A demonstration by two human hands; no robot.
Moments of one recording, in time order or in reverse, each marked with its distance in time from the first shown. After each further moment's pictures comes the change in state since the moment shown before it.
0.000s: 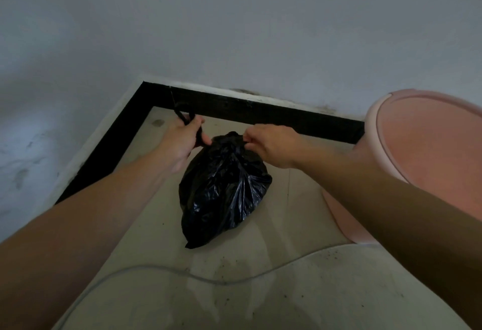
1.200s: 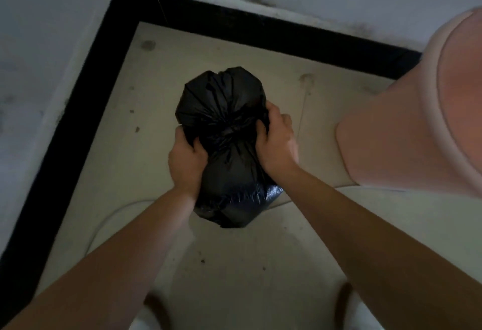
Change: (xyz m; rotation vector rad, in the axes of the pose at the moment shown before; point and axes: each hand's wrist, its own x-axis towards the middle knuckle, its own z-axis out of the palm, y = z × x) left_hand -0.089 -0.106 0.010 0.511 0.382 -0.071; right_hand -0.051 -0.073 0.092 0.671 0.274 0.709
